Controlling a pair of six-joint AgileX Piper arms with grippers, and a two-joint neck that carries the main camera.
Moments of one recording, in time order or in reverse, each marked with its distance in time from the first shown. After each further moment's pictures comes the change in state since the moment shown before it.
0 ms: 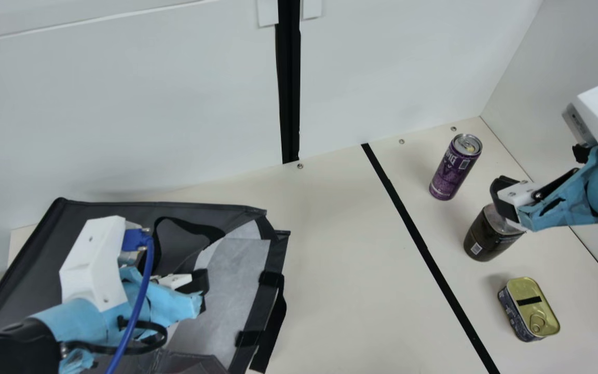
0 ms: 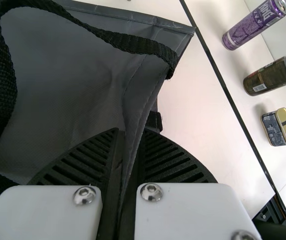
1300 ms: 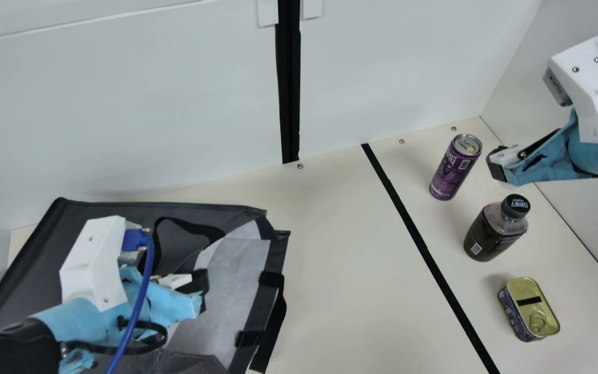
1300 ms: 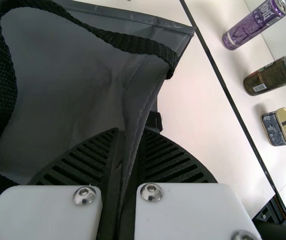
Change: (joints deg) left arm 0.0 0.0 0.0 0.0 0.0 0.0; right arm 9.4 10.8 -9.7 -14.4 -1.3 11.0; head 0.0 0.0
